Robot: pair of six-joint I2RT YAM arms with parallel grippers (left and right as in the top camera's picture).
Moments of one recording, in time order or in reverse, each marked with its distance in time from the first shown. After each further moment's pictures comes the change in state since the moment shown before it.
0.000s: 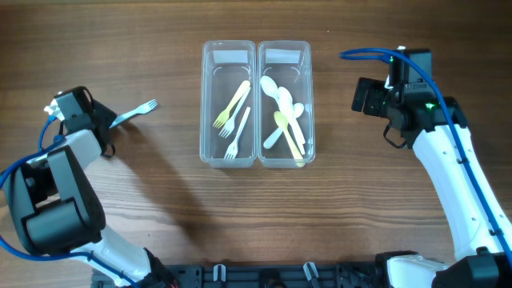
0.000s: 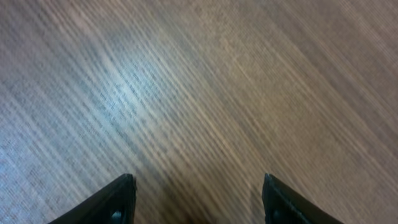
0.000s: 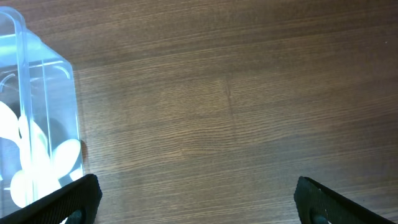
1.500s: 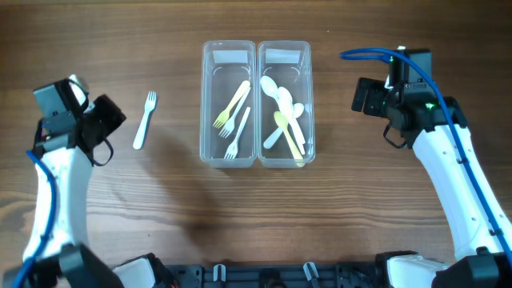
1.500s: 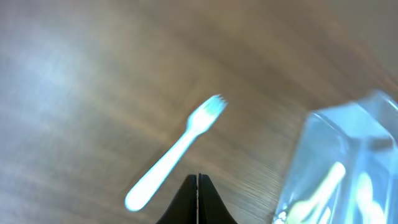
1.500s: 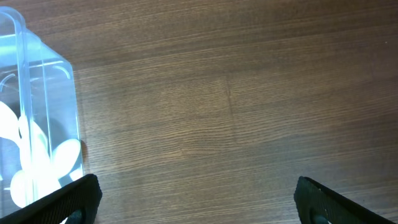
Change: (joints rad) left arm -0.063 -0.468 0.074 -0.530 0.389 0.188; right arm 0.000 0.000 0.000 0.000 0.000 0.000
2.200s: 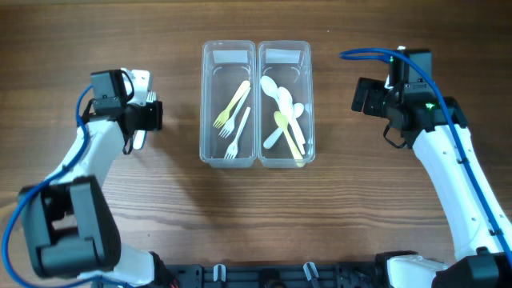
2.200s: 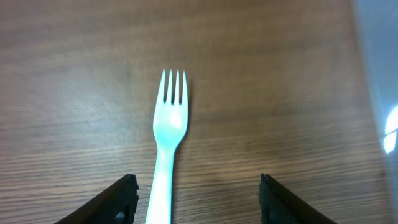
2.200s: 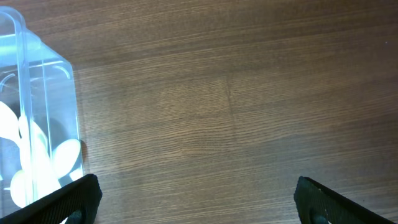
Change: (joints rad) left arm -0.177 0.295 0.002 0.152 -0.102 0.570; right arm 0.000 0.000 0.000 0.000 0.000 0.000
